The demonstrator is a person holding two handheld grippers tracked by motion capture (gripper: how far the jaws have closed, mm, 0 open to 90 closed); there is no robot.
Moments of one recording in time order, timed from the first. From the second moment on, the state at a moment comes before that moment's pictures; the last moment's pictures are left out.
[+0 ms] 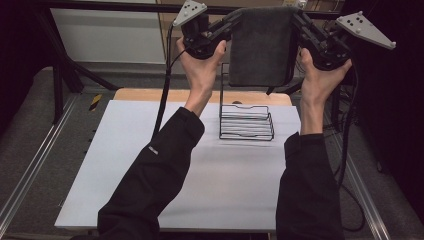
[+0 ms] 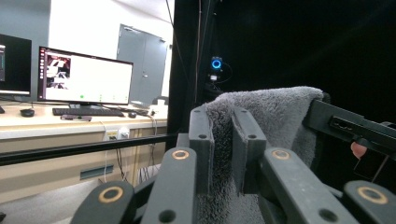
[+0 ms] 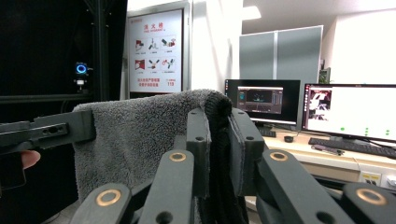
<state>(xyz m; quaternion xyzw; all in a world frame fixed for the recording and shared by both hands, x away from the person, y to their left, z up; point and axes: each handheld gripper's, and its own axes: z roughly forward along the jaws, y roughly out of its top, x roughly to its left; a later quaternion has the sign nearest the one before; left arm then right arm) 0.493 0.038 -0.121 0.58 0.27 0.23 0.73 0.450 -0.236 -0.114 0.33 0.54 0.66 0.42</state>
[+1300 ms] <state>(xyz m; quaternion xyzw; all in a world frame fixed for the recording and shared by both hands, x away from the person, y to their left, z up) 0.533 0.035 -0.142 0.62 0.28 0.24 0.69 0.492 -0.241 -0.133 0.34 0.56 0.63 0.42</state>
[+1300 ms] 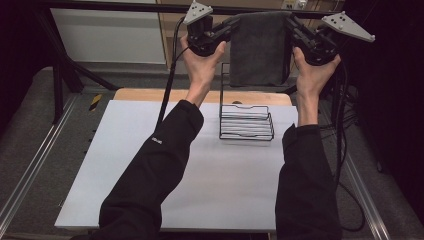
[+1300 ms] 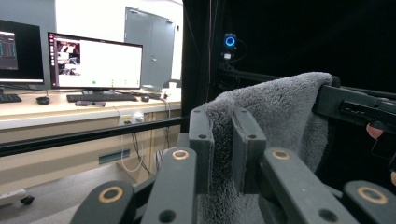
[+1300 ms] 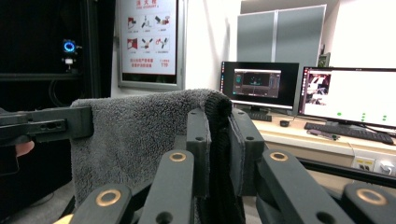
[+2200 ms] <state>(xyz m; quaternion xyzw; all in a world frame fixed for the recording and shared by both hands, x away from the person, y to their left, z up) 0.527 0.032 -0.180 0.67 0.26 0.23 0.66 0.486 -0.252 -0.178 0.36 0.59 0.61 0.39</state>
